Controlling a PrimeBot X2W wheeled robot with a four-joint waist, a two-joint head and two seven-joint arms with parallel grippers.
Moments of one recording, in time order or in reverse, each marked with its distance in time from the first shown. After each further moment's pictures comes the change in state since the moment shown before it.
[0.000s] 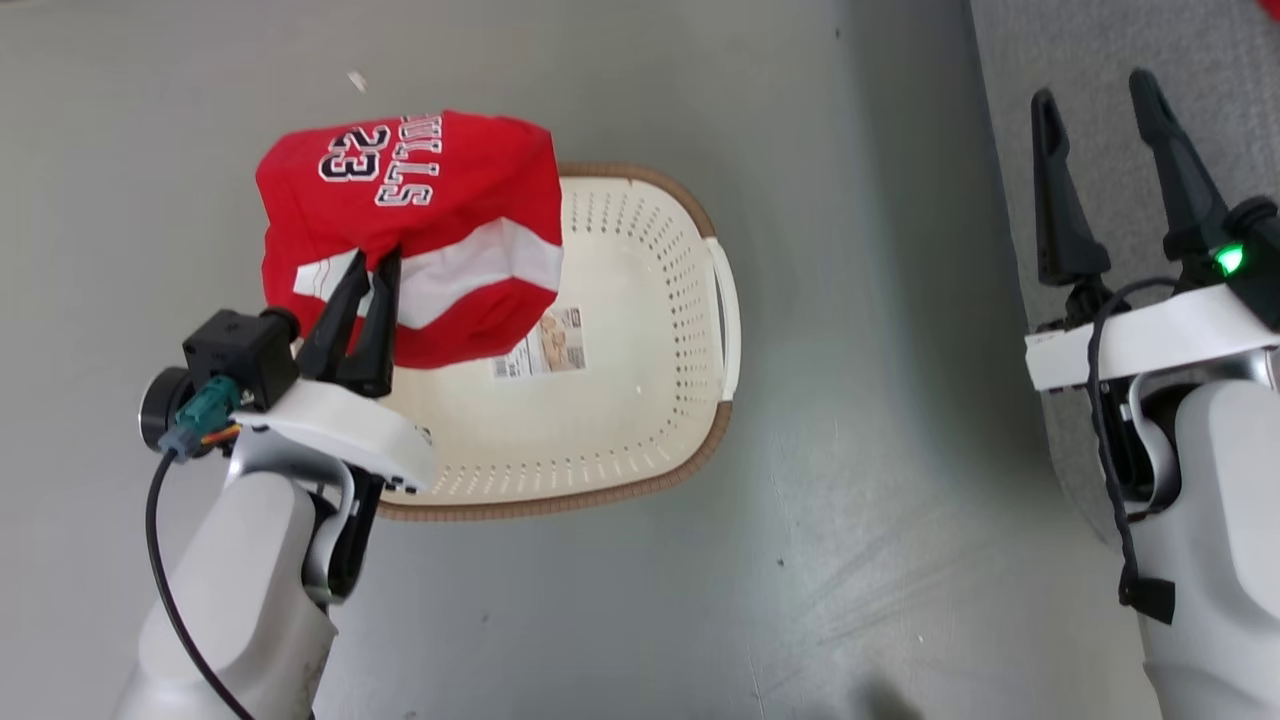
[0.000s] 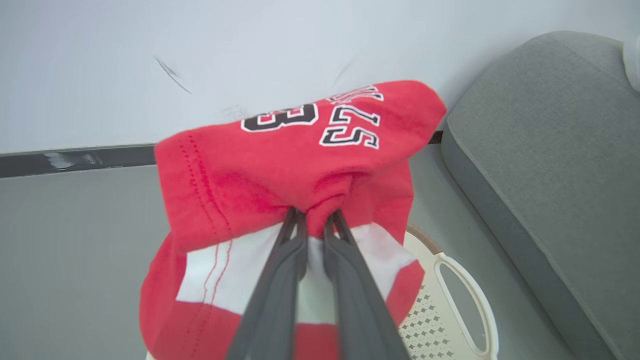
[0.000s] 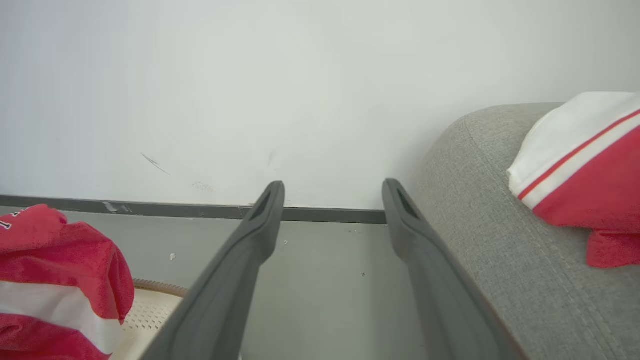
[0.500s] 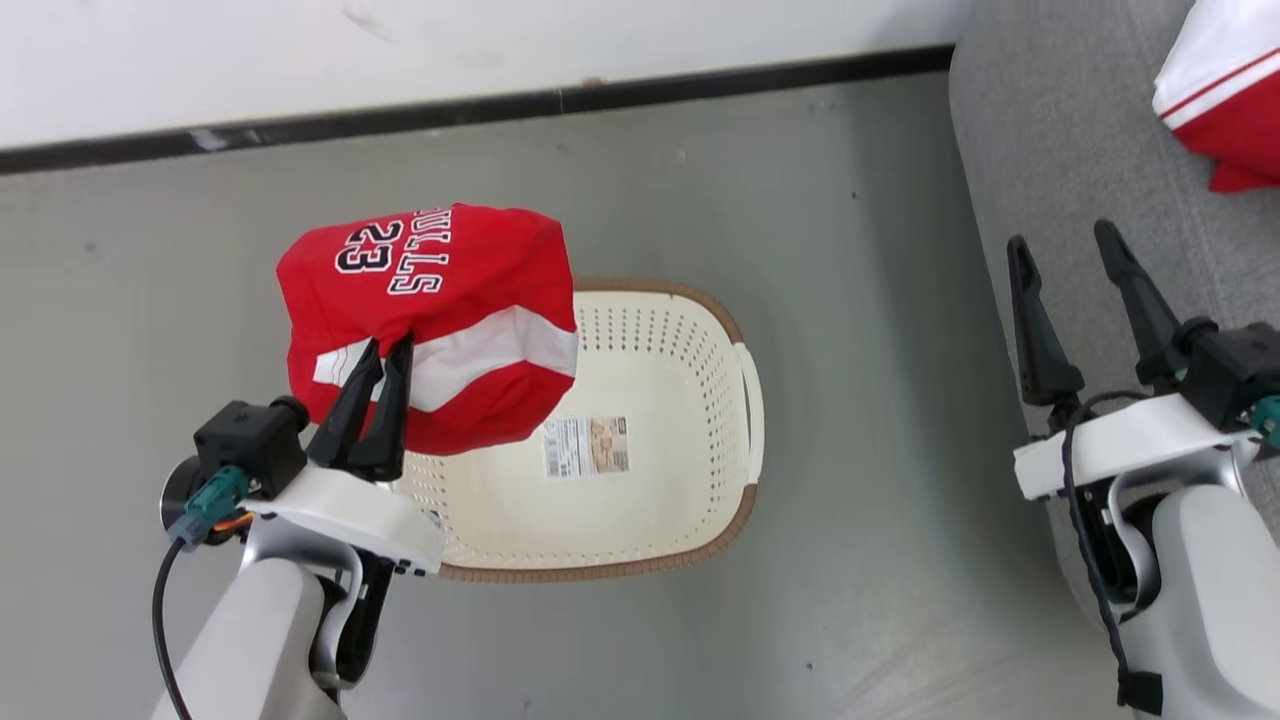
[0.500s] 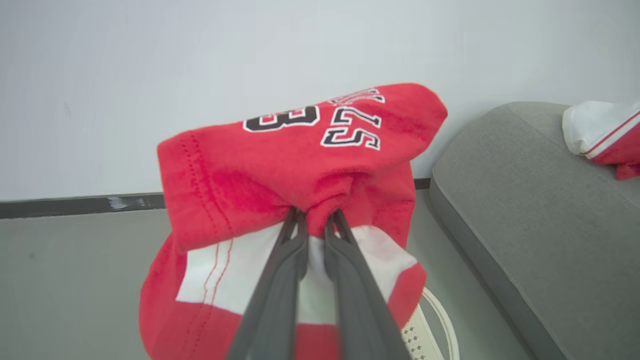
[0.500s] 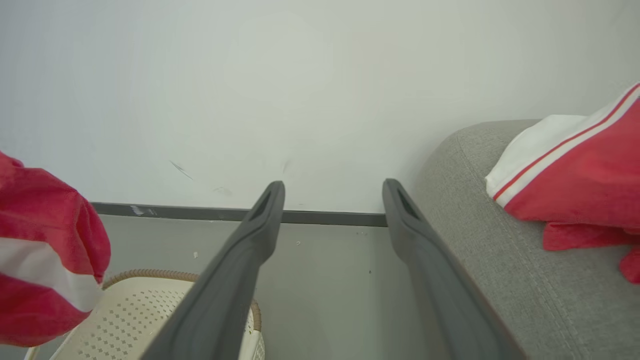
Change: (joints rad) left arm 0.154 -0.001 0.006 -0.090 -0.034 0.005 0.000; right arm 0.151 0.000 -0.013 0.046 -0.026 0.000 0.000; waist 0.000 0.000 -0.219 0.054
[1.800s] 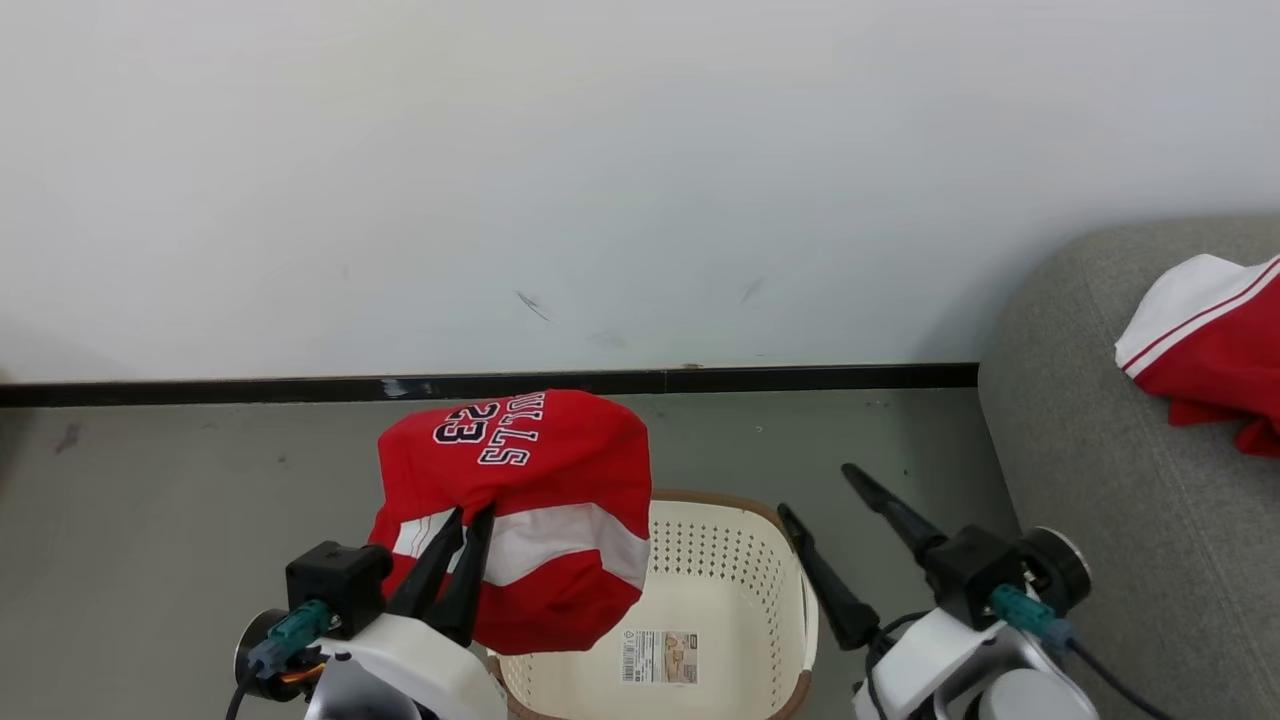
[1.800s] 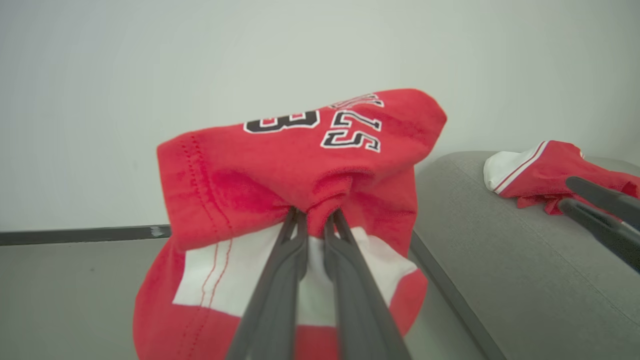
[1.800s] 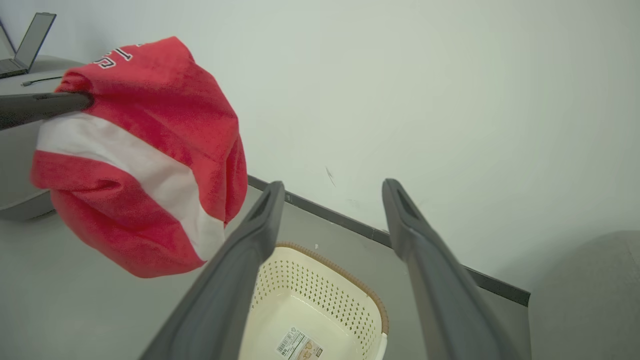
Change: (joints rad) left arm 0.299 0.009 -0.077 -0.262 -0.036 0.075 0.195; right arm 0.219 -0.020 0.375 0.043 -0.007 0.000 0.000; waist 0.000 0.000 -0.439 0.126
